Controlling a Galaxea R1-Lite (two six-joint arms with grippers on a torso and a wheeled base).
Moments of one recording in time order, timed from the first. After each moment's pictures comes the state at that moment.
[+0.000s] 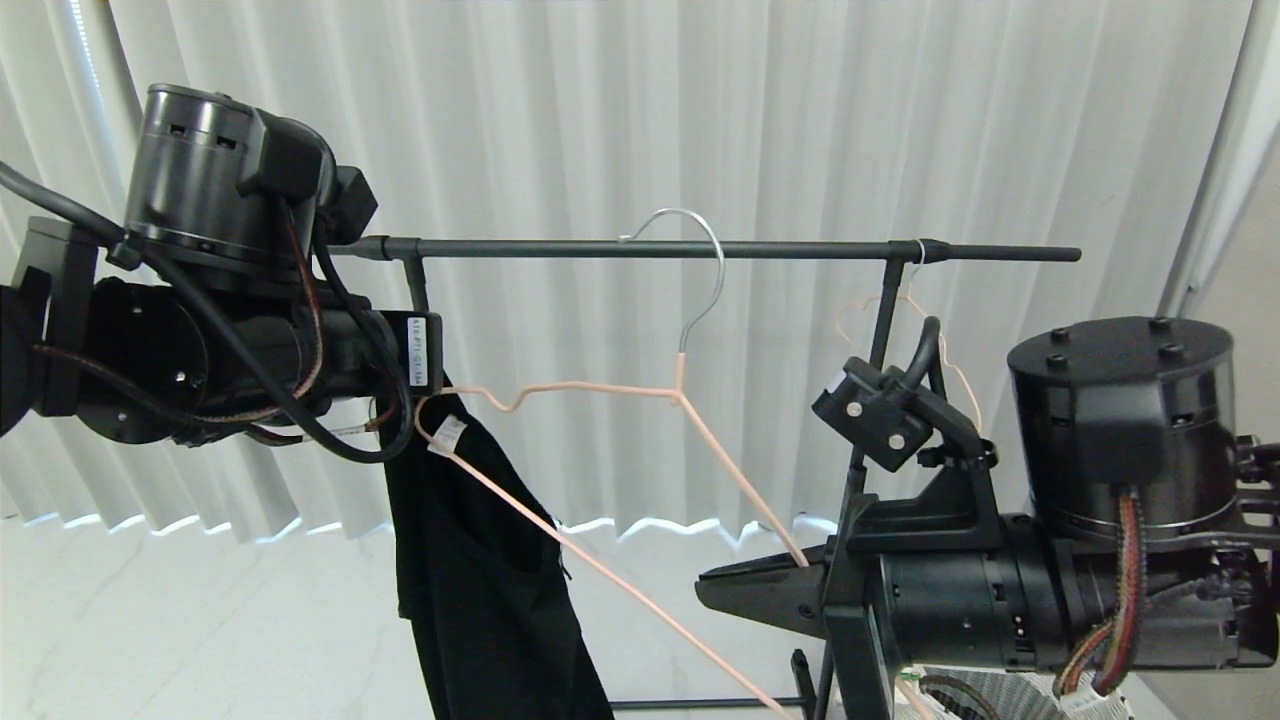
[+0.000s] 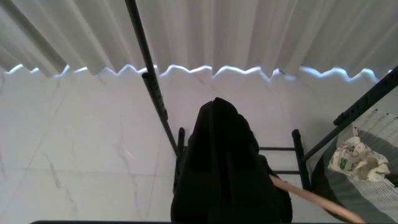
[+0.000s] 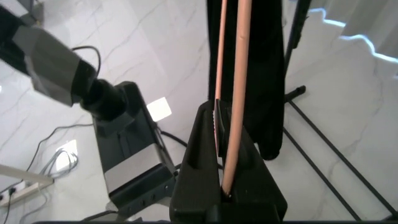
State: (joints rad) left arm -0.43 1.53 -1.22 0.22 0.40 -0.16; right arm 0.98 1.55 -0.89 -0.27 0.33 0.27
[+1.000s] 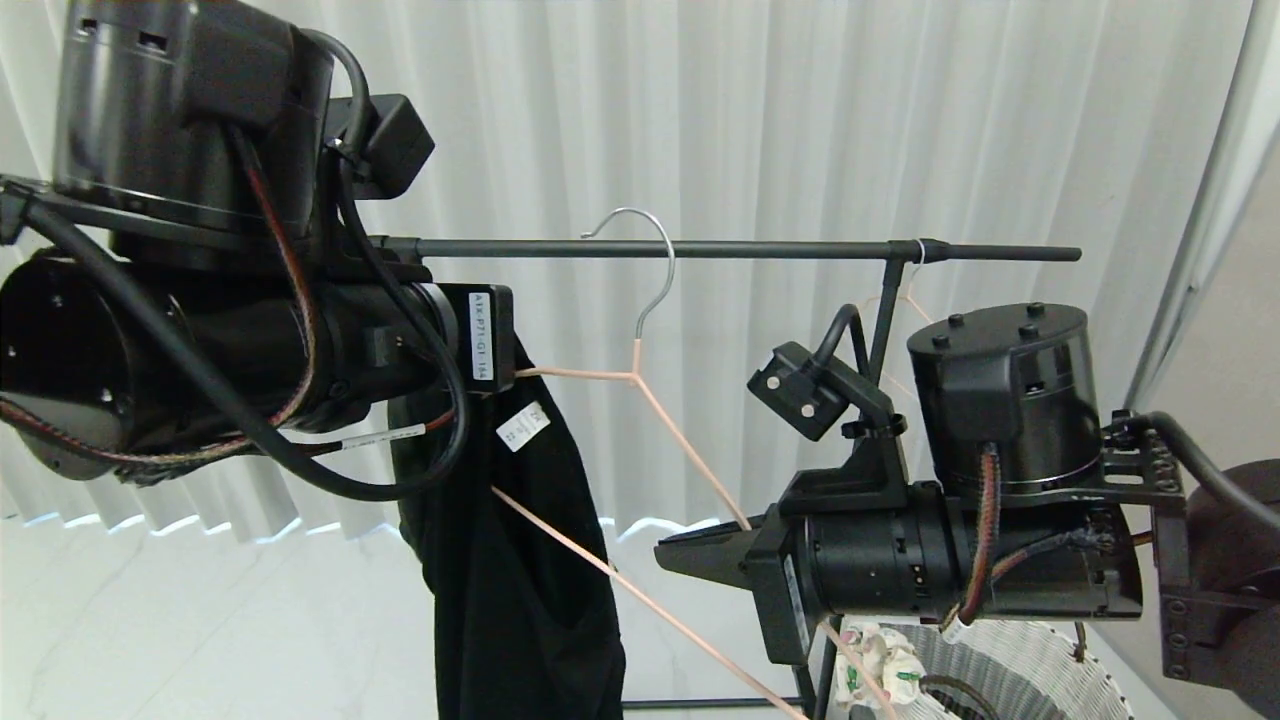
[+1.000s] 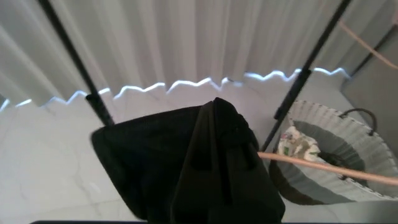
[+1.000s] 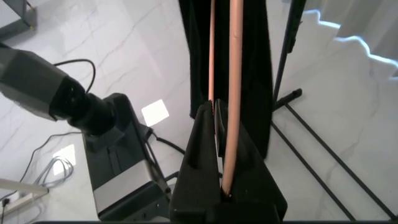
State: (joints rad) left arm -0.68 1.49 -1.27 0.22 0.40 -0.20; right arm 0.97 1.67 -0.98 -0.29 0.33 0.27
